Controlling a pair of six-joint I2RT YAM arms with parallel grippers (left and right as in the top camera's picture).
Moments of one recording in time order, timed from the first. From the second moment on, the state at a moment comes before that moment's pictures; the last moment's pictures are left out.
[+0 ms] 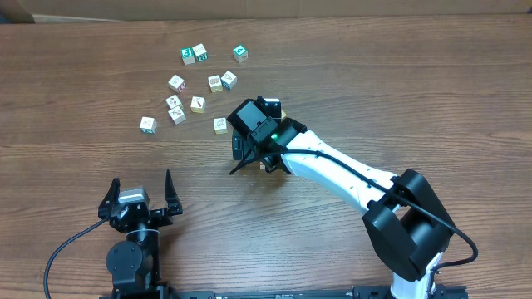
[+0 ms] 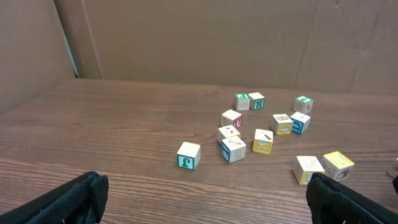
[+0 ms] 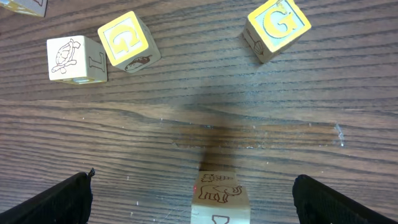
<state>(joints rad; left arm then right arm) 0.10 0.02 0.01 -0.08 -0.06 -0.01 0.78 1.96 1.45 -0.68 0.21 0.73</state>
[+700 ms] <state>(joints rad) 0.10 0.02 0.01 -0.08 -0.06 -0.01 0.78 1.95 1.45 -0.74 0.18 0.72</state>
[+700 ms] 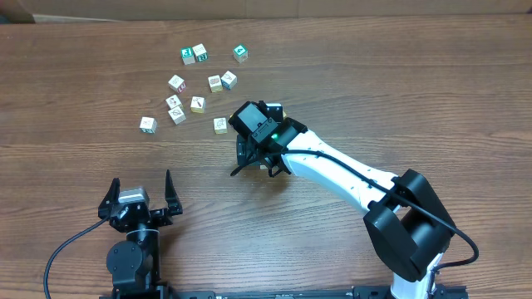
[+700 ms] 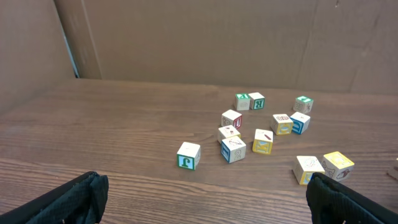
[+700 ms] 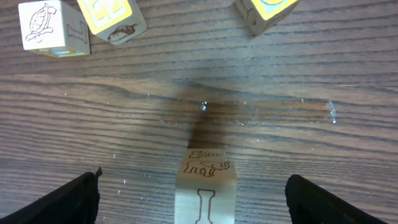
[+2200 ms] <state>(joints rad) 0.10 0.02 0.01 -0.08 -0.06 -0.01 0.77 1.95 1.45 -0.74 0.19 0.70</state>
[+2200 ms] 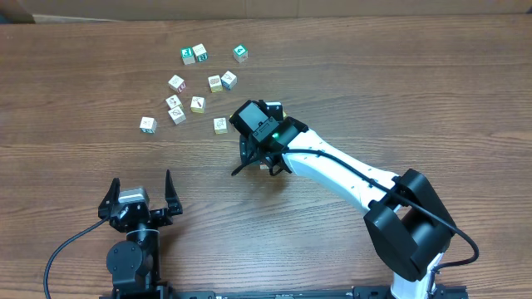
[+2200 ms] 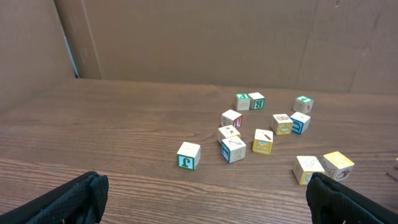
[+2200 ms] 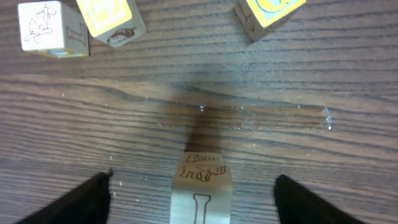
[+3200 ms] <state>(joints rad) 0.10 0.02 0.01 -0.08 -0.06 -0.01 0.77 1.95 1.45 -0.78 0.19 0.67</state>
